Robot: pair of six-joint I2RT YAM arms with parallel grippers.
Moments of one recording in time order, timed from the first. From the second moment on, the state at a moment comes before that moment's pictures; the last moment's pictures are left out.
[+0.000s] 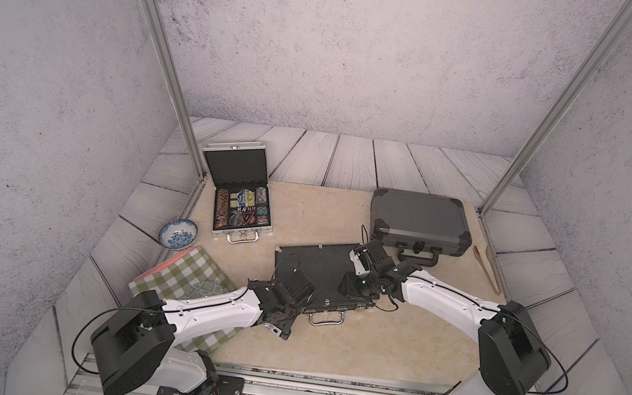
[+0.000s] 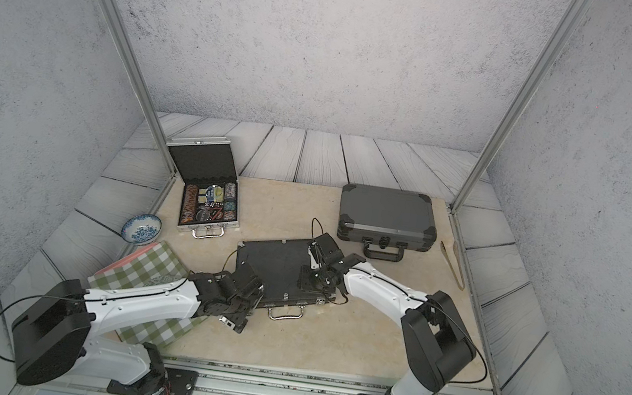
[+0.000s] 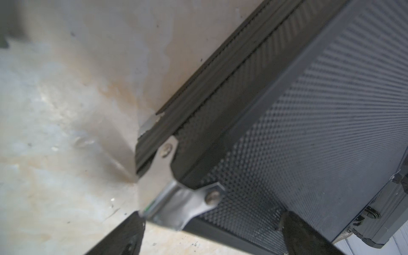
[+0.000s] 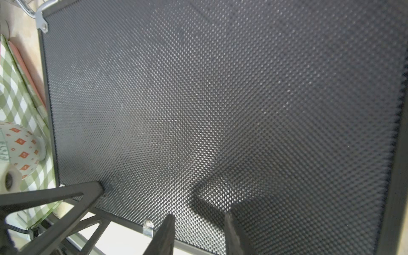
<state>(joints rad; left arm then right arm) -0.87 1.34 0.70 -0.48 -0.14 -1.94 0.71 1.63 1.08 -0.52 -0.19 0.57</state>
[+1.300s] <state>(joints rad) -0.86 1.26 0.63 -0.49 -0.26 -1.78 0.69 1.63 1.07 -0.50 -0.22 0.55</state>
